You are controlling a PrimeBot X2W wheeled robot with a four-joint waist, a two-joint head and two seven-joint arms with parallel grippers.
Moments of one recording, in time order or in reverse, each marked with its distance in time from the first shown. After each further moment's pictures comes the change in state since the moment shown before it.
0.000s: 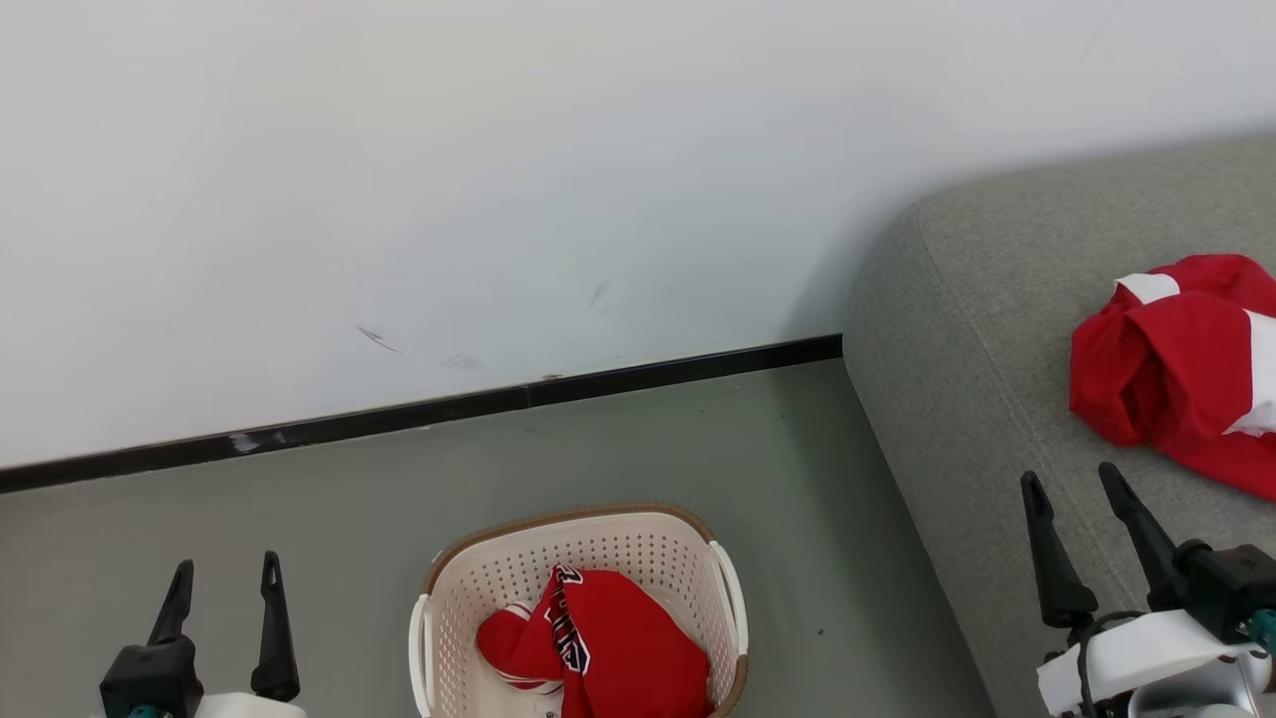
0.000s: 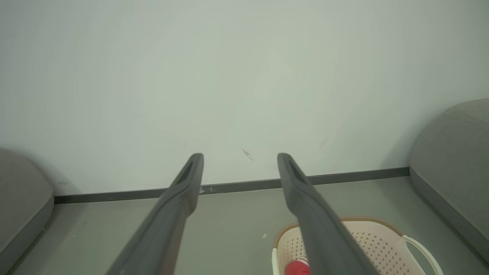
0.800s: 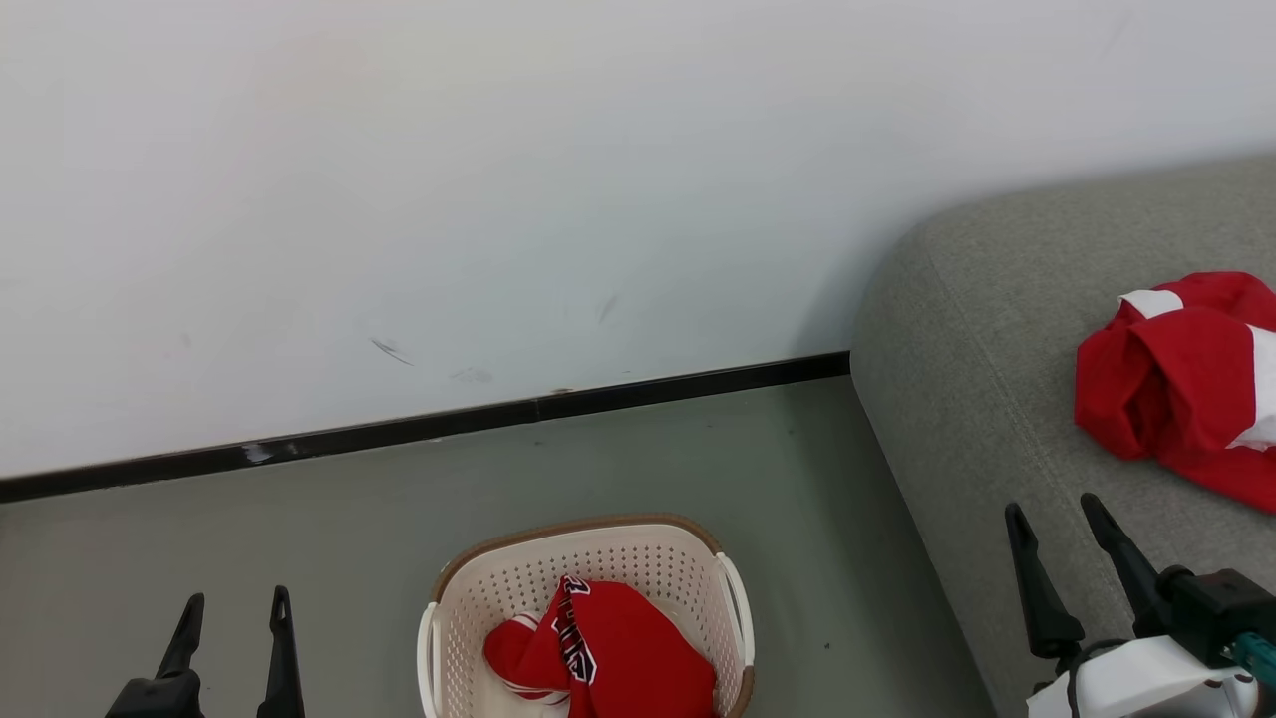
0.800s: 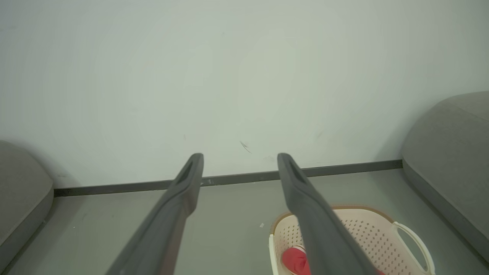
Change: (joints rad) left arm 0.074 0.005 -0.009 -0.039 -0.010 -0.011 0.011; right arm 0.047 0.003 0.025 -0.008 0.010 0.000 0.022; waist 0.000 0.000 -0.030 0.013
